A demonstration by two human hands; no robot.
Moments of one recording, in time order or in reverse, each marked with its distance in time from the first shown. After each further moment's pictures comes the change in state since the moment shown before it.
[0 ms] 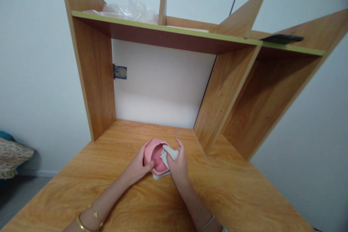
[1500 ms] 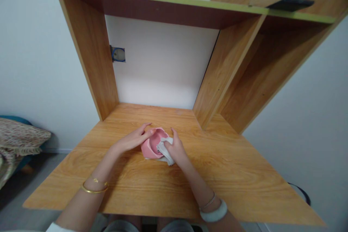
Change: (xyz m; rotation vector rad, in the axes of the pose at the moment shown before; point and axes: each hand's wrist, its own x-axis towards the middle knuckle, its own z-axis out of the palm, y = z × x) left_hand -0.004 0.043 -0.043 0.100 -0.279 -0.282; right_hand -0.038 -0.026 -0.015 0.034 -0.319 0.307
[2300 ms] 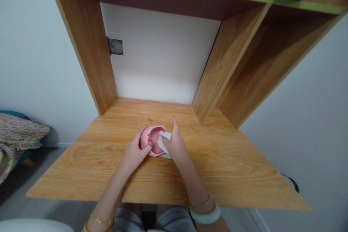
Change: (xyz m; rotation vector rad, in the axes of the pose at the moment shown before) left_hand -0.047 -0.003 0.055 -0.021 0.420 0.007; right_hand -0.018 -0.023 -0.007 -0.241 0.082 -0.122
